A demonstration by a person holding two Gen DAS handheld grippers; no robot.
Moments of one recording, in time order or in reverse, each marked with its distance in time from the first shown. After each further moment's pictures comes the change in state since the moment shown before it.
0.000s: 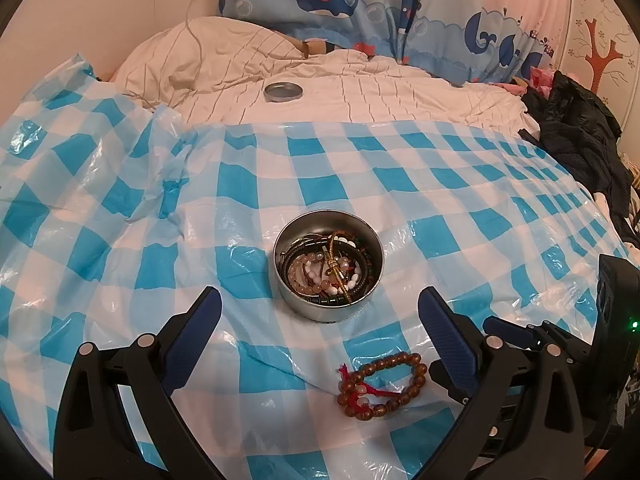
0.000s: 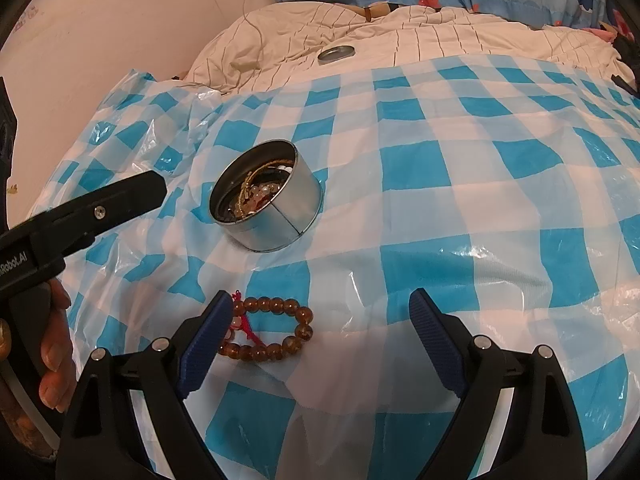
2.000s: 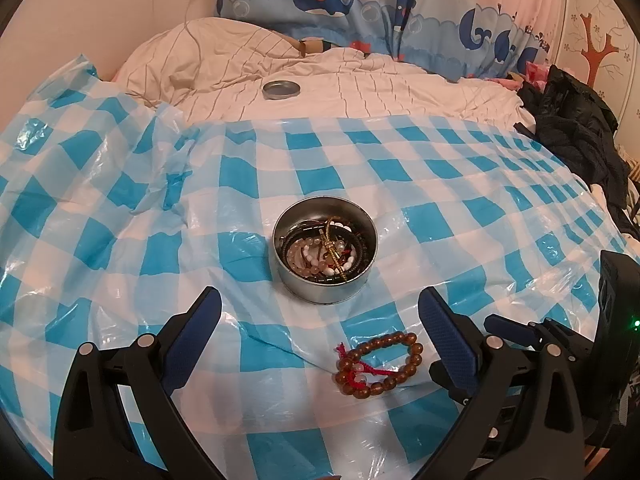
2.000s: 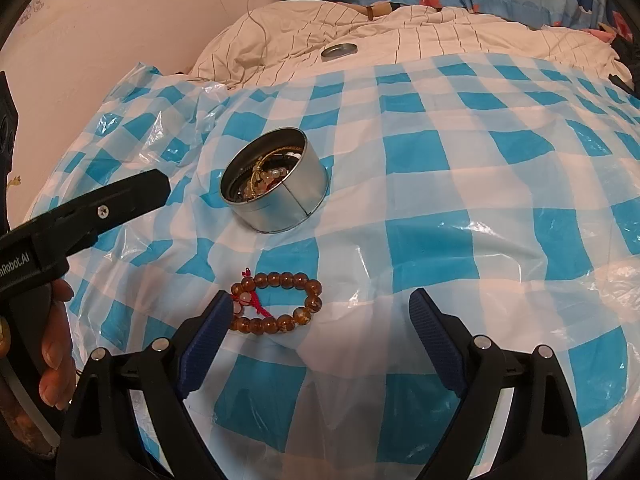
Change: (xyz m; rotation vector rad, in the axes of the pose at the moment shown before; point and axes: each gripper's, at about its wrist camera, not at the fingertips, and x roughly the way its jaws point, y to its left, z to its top) left arm -0.007 -0.002 -0.002 0.000 0.006 0.002; right arm -0.016 0.002 -0.016 -0.014 0.007 0.000
